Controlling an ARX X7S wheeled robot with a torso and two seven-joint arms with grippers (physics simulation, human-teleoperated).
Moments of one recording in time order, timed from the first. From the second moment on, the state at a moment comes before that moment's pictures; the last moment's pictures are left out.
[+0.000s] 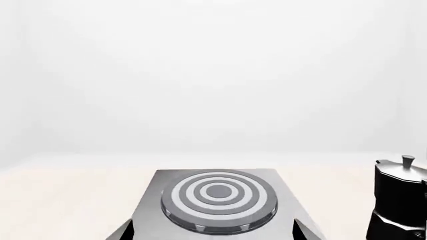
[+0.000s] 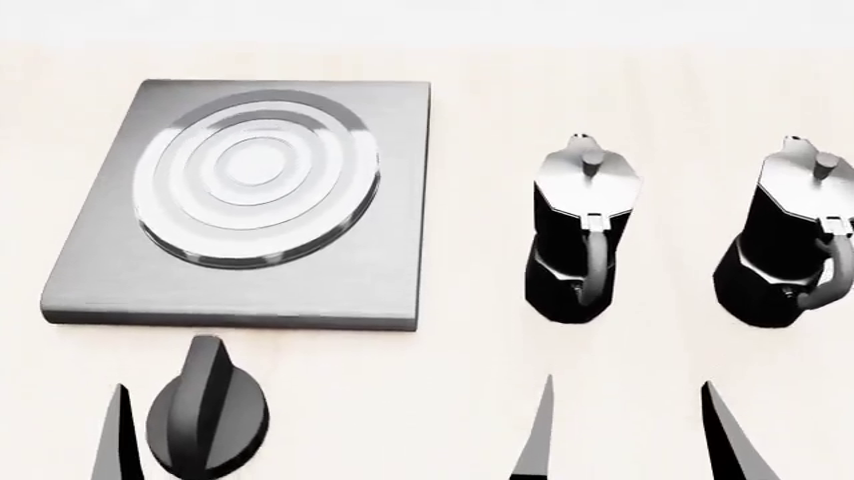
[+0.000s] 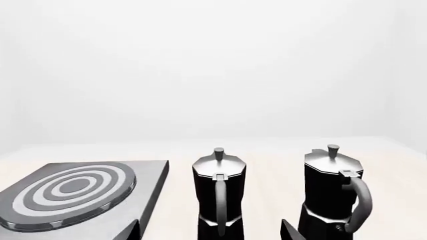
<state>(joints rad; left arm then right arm) 0.14 -0.33 0.23 0.78 -0.19 -0.24 -0.38 -0.10 0.34 -0.11 -0.79 0.31 0.35 0.35</state>
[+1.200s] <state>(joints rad) 0.15 -0.35 0.34 0.84 -0.18 -0.22 -0.37 -0.10 0.36 -0.13 -0.78 0.32 0.33 0.38</state>
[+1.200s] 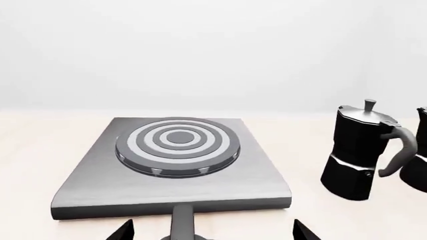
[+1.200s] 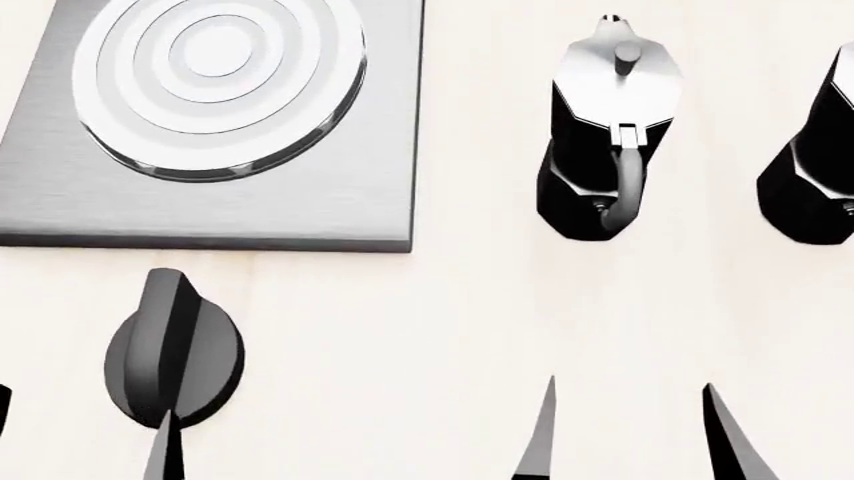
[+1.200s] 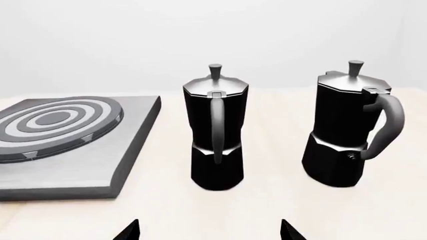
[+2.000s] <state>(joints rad) -0.08 -0.27 0.37 0.62 -0.17 -0.24 -0.39 -0.09 0.37 -0.14 -0.76 0.34 0.33 0.39</state>
